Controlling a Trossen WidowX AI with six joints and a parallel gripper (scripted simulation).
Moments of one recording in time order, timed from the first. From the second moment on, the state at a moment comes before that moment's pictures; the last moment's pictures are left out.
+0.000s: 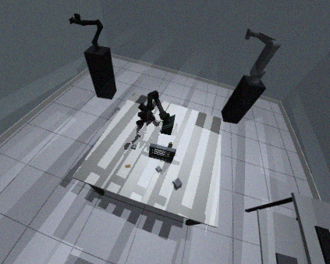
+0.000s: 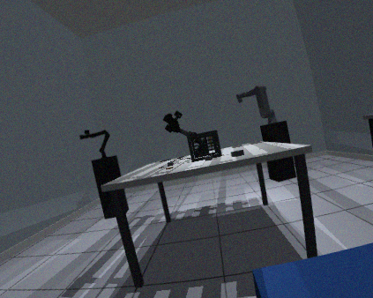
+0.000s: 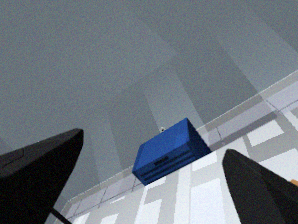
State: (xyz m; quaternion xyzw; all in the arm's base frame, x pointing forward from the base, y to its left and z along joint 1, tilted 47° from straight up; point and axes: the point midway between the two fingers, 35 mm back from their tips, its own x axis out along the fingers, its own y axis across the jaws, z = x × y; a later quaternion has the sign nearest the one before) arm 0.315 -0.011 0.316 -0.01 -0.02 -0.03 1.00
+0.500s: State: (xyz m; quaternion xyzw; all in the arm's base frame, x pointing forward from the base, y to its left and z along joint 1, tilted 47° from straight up) arm 0.350 0.000 0.276 0.03 0.12 -0.03 0.99
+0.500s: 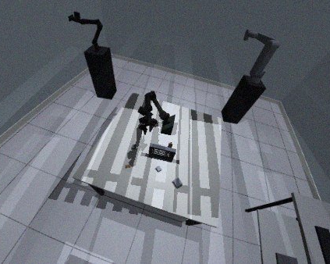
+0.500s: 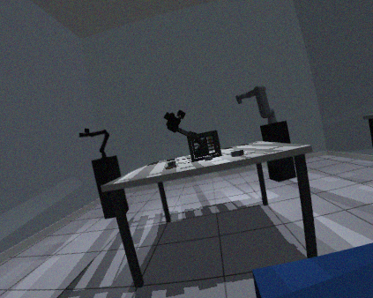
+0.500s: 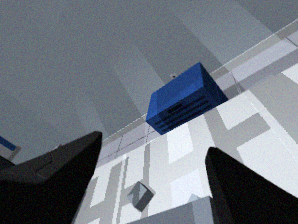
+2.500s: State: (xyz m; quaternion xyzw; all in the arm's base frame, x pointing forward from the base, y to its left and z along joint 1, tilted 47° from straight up) arm 0.361 0.083 0.078 -0.12 0.62 -0.25 0.73
